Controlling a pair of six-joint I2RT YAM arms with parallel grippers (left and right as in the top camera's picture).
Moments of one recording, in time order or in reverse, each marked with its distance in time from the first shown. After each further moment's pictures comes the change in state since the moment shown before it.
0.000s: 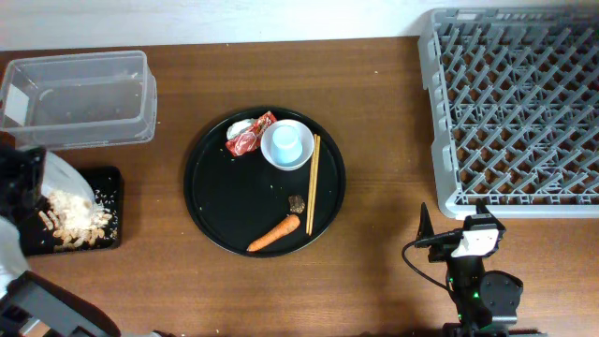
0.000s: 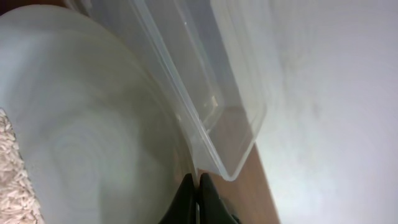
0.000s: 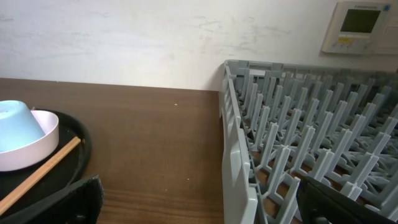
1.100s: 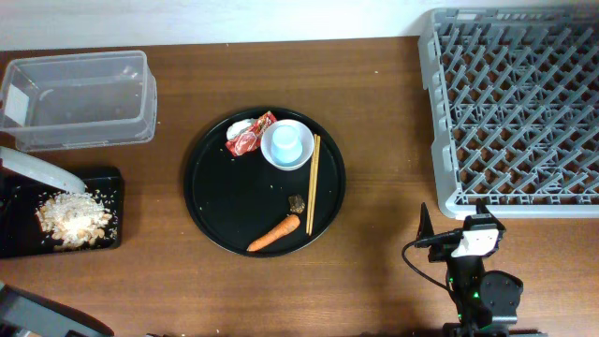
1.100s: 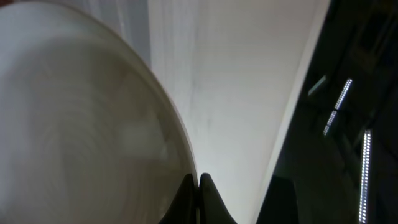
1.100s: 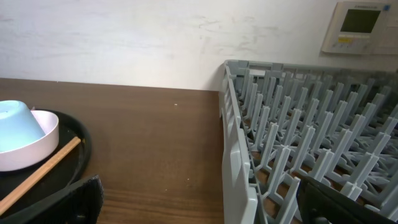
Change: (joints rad) left arm 0.181 -0.005 0.002 0.195 0.353 -0.463; right arm 0.000 0.000 0.000 0.000 0.000 0.000
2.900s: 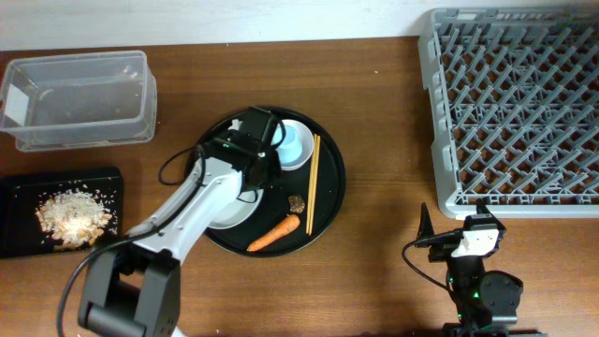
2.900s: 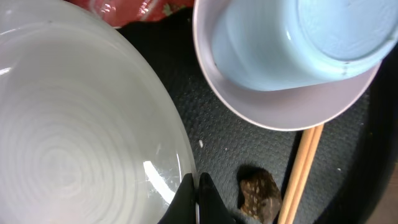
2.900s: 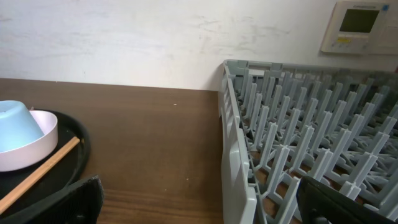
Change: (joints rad) left arm -1.436 0.101 0.011 -0.558 -1.084 0.591; right arm 0.000 0.000 0.000 0.000 0.003 0.000
